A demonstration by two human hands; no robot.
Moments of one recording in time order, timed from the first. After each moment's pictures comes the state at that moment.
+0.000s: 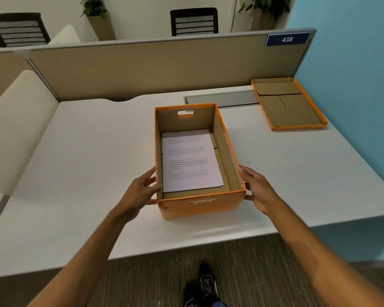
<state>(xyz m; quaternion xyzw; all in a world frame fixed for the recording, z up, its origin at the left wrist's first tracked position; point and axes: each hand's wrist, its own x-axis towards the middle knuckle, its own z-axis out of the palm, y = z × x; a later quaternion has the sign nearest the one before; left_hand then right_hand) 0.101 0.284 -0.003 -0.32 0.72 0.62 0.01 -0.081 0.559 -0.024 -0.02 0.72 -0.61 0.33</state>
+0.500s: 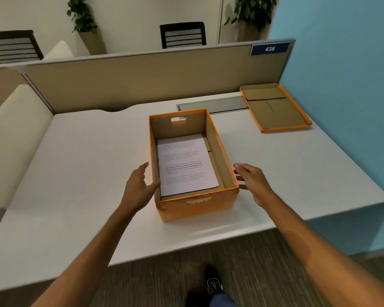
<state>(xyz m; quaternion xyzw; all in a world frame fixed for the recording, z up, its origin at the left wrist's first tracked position) 0.097 0.291 0.013 -0.33 0.85 0.40 -0.06 -0.082 0.559 -0.018 -0.02 0.78 -0.58 0.22</state>
